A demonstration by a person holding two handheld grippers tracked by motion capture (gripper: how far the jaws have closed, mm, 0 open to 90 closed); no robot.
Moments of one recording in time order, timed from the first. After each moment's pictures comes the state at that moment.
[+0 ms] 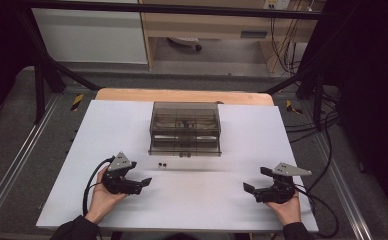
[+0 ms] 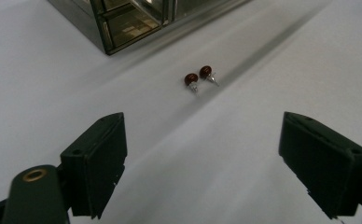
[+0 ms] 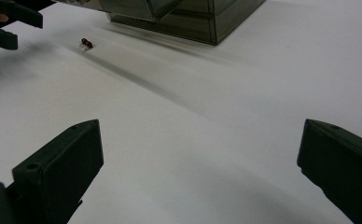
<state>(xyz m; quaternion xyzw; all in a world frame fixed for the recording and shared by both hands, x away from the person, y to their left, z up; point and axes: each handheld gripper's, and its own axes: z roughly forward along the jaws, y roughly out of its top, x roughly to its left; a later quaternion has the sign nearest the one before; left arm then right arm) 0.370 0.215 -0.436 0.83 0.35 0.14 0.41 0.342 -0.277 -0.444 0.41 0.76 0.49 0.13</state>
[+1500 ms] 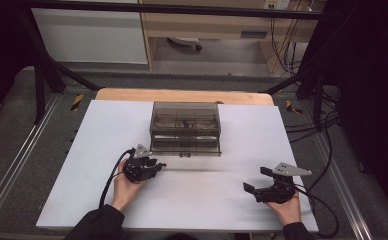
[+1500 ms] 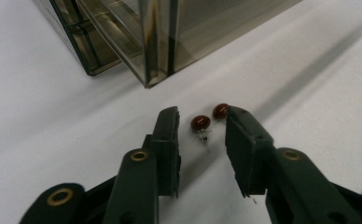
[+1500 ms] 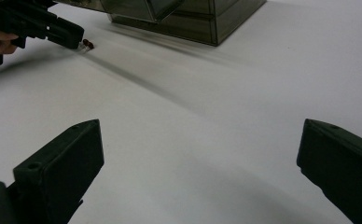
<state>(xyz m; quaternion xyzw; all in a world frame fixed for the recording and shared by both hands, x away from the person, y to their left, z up) 0.406 0.170 -0.450 0.82 0.39 0.14 0.38 0.342 -0.277 -0.443 0.41 0.76 0.50 0.13</state>
